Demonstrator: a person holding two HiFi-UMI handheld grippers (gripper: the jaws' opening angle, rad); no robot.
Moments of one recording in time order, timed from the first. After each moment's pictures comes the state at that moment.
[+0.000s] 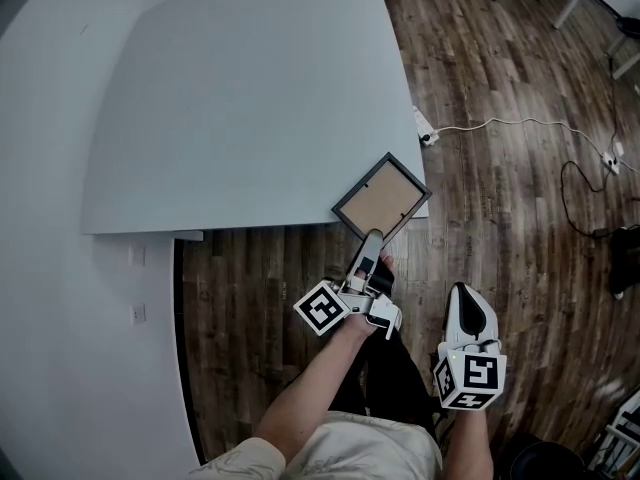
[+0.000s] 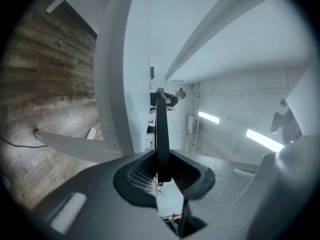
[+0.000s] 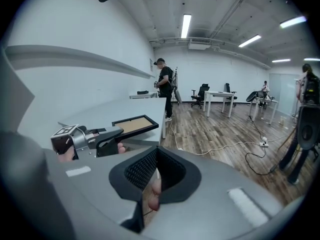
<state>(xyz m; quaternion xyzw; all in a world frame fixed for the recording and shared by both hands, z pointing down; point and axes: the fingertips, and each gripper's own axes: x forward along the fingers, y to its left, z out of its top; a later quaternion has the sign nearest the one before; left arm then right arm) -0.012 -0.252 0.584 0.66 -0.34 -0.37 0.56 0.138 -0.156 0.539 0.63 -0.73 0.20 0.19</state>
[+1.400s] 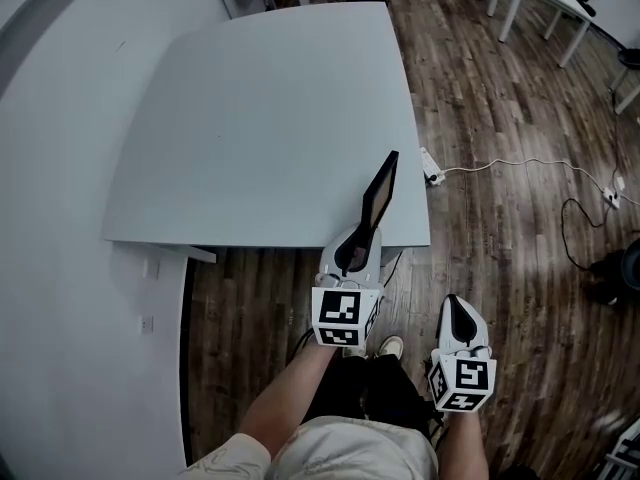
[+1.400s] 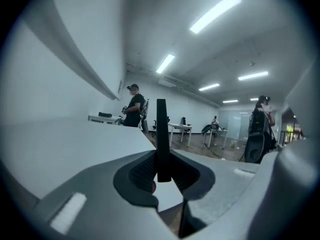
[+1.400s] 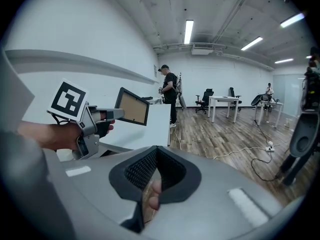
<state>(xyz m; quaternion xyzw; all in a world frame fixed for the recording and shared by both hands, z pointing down) -0.032 -0.285 0.478 0.83 -0.54 0.04 0.11 0.123 -0.166 0.513 0.61 -0.75 0.18 0.17</state>
